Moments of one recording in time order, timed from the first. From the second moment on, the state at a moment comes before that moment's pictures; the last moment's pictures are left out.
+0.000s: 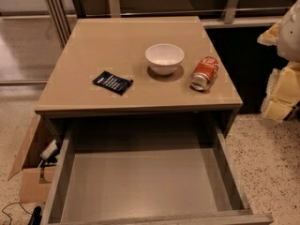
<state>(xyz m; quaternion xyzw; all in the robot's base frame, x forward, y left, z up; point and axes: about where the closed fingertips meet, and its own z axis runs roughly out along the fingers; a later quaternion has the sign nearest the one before) 0.438 -0.217 0.976 -0.60 0.78 -0.03 0.16</state>
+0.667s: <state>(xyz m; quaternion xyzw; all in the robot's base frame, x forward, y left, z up) 0.463 -0.194 0.974 -0.61 0.77 -0.01 0.19</state>
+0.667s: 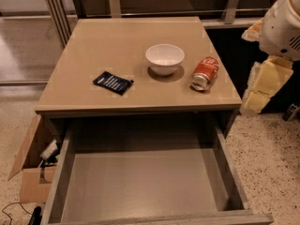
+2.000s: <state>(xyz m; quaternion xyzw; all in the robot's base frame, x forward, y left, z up) 0.480 -0.159 0.954 -0.61 0.76 0.06 0.23</state>
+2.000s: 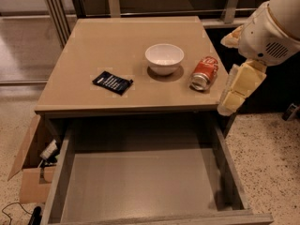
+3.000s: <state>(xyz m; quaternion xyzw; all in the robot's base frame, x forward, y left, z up) 0.543 -0.028 0.947 -0.63 0.71 0.09 0.29</state>
